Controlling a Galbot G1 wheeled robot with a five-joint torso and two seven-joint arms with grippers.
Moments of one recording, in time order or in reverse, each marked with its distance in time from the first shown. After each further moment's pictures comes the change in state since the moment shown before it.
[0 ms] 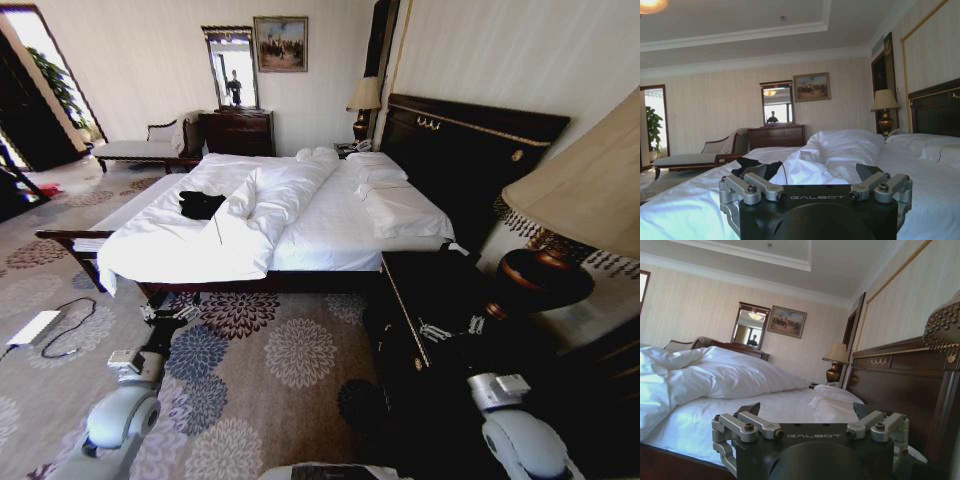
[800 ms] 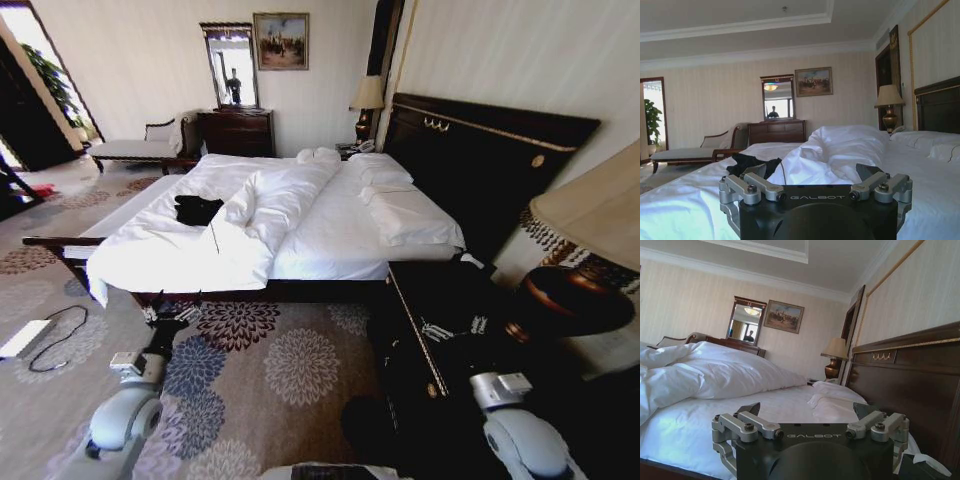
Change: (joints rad) left arm 0.008 -0.015 0.009 0.004 0.002 0.000 -0.001; right arm -0.001 -0.006 0.005 -0.006 0.015 -0.012 0.012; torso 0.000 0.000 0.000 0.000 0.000
